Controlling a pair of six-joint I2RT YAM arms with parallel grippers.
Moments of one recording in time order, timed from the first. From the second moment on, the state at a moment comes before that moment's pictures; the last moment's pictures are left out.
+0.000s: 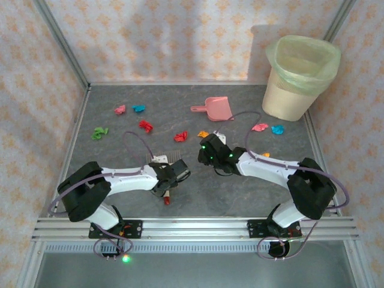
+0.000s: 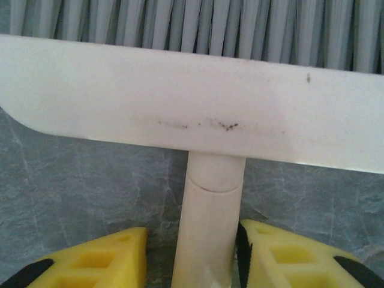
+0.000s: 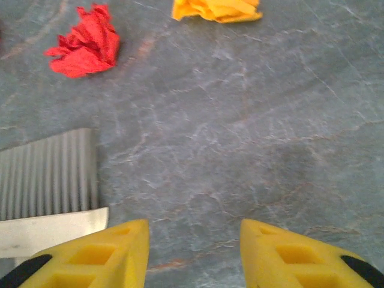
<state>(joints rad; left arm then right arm) -0.89 1.53 0.72 -0.59 -0.42 -1.19 0.82 1.50 0.87 -0.31 0.18 0.89</state>
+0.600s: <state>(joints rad) -0.88 1.41 0.73 -0.52 -0.47 -1.20 0.74 1.46 0.71 0.00 -0.11 0.89</state>
